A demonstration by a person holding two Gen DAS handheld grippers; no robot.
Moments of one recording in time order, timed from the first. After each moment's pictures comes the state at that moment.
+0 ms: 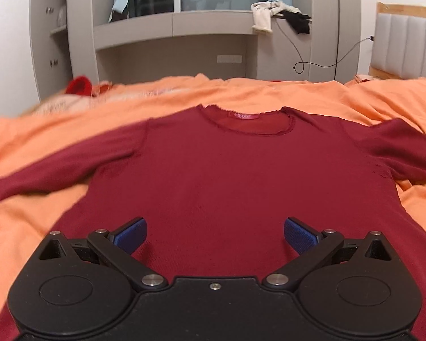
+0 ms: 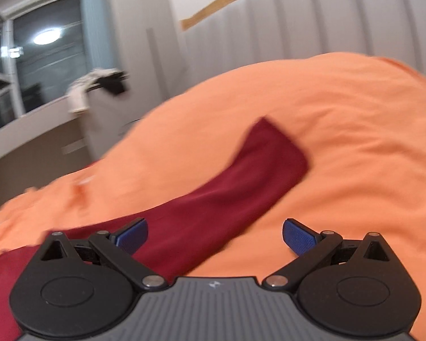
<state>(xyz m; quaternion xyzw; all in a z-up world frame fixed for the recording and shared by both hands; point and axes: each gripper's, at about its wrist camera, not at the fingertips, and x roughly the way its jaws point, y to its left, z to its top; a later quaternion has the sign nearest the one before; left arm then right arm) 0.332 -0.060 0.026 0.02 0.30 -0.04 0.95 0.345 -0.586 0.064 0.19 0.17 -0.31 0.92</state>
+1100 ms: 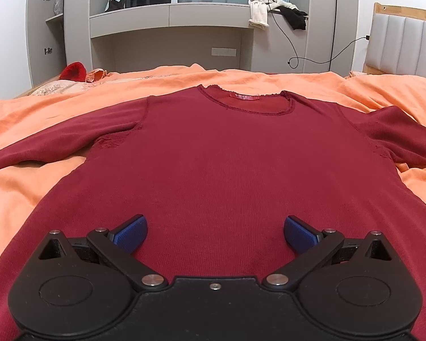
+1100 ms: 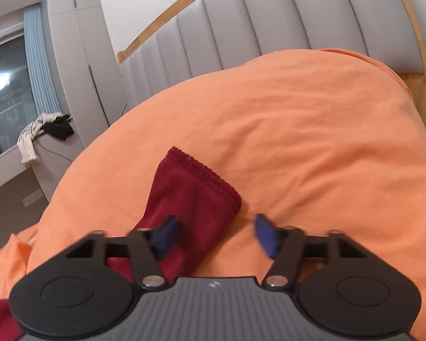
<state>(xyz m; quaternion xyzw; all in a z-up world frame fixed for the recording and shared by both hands) 0.318 -0.043 0.000 0.01 0.31 -0.06 0.95 0.351 -0.650 0.044 0.23 0.10 -0.39 0.88</state>
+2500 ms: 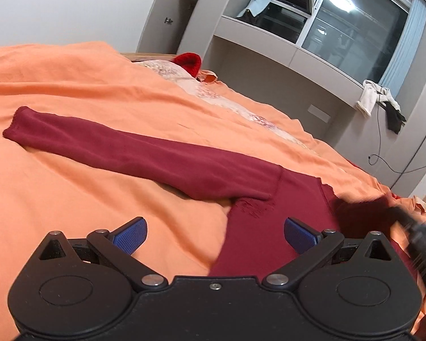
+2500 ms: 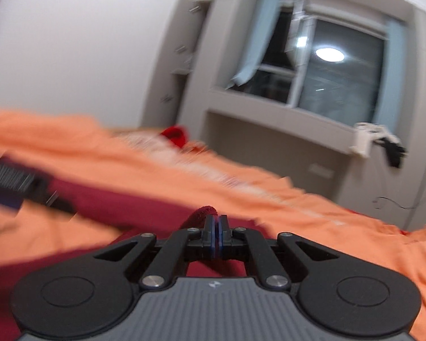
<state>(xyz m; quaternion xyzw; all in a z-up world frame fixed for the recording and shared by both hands) 0.311 0.112 0.069 -0.22 0.26 0.11 0.93 0.416 -0.189 0.112 -0.17 0.12 0.19 0.96</state>
